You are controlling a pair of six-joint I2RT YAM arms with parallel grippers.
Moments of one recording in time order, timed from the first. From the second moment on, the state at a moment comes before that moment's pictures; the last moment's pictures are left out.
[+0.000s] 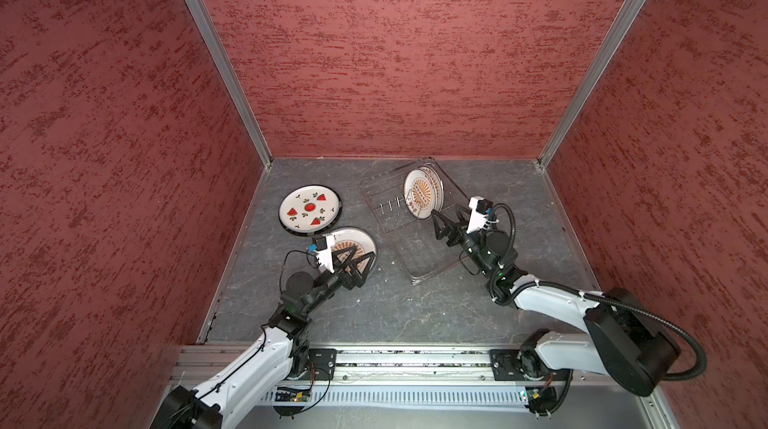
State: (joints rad) left arm -0.44 0.73 0.03 0.72 0.35 -0.68; right arm 0.59 1.31 0.44 0.93 0.07 0.45
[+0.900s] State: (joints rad) left arm -0.48 0.65 0.07 0.59 0.35 -0.70; right arm 0.52 1.61 0.96 0.41 0.16 0.25
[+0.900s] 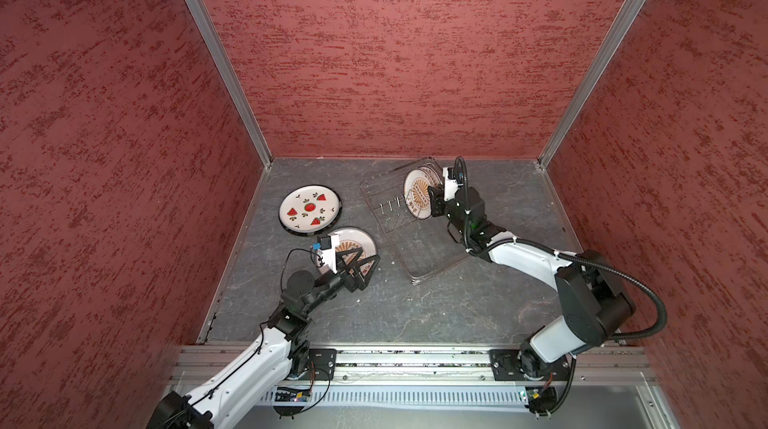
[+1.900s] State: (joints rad) left arm -0.48 0.70 0.07 0.58 0.28 -0.70; right arm 0.50 1.85 1.19 0.23 0.15 0.26
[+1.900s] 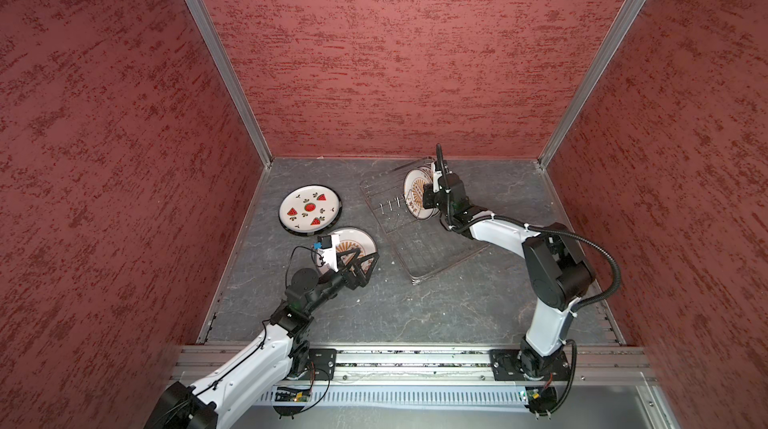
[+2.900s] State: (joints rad) left arm -0.48 0.70 0.07 0.58 0.26 -0.70; right arm 0.64 1.89 1.27 0.15 0.45 0.14
